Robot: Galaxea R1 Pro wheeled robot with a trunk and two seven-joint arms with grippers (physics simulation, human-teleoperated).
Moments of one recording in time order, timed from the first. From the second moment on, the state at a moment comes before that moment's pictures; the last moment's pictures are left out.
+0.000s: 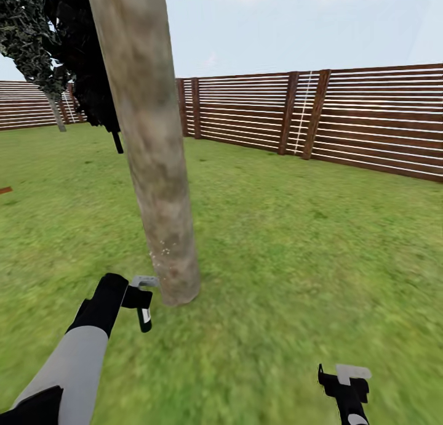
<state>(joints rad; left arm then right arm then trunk) -0.81 -0.02 0.36 -0.75 -0.70 0.83 -0.55 -0.49 -0.08 -0.55 -0.12 0.55 -0.49 -0.24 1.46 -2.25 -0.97</state>
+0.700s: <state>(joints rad) -0.73 -0.02 0.44 -0.73 -0.68 0.74 -0.44 -0.50 -0.08 -0.55 -0.12 0.55 -0.49 -0.24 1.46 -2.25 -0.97</state>
